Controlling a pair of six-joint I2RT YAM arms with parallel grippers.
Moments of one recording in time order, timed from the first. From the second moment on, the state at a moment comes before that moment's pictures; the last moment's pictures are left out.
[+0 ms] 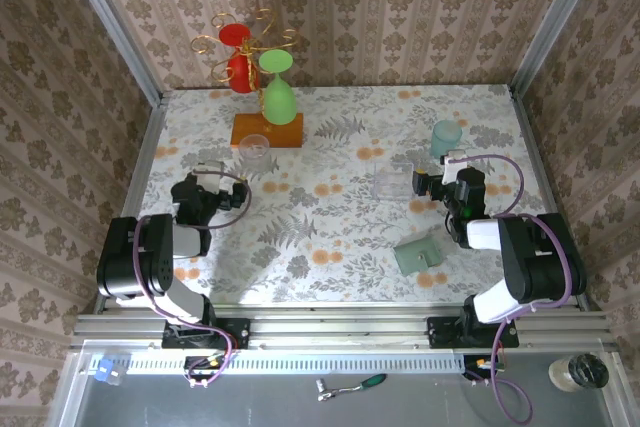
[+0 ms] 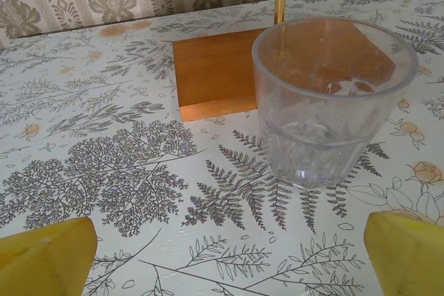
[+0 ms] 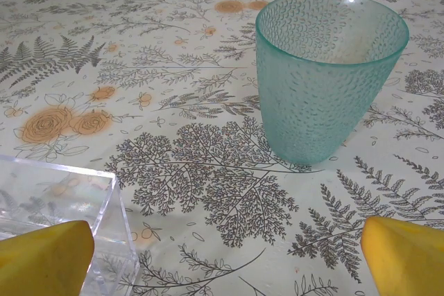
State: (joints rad) left arm 0.02 1.56 0.33 0.92 0.27 0.14; right arm 0.01 1.52 0.40 0.75 -0.04 0.00
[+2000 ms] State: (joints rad) left arm -0.07 1.18 0.93 -0.28 0.08 -0.08; right arm 0.06 1.38 0.87 -0.26 -0.06 0.26
